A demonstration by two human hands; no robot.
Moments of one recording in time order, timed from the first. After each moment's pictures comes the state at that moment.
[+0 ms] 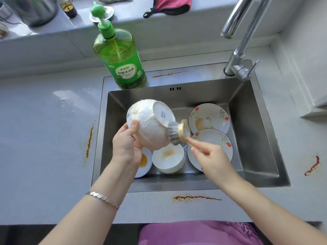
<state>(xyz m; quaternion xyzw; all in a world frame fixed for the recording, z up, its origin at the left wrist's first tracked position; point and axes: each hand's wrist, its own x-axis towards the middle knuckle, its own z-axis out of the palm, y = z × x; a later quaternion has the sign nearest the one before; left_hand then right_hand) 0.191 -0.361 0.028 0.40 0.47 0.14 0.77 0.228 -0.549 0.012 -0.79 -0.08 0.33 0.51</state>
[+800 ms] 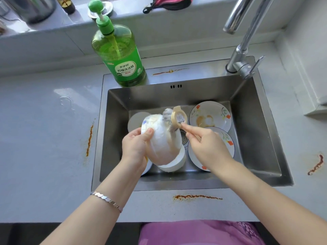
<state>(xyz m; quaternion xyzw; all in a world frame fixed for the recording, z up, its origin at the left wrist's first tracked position) 0.190 -0.375 0.016 0.50 0.52 0.06 0.69 0.252 -0.529 0.007 -0.86 -0.14 0.27 0.42</state>
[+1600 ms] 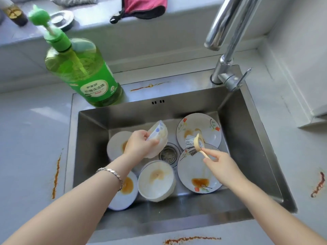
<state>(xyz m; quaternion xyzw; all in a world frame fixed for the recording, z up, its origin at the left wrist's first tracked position) 0.290 -0.345 -0.086 0.82 0.35 -0.15 0.42 0.308 -0.579 -0.068 -0.85 0.05 0.35 0.39</state>
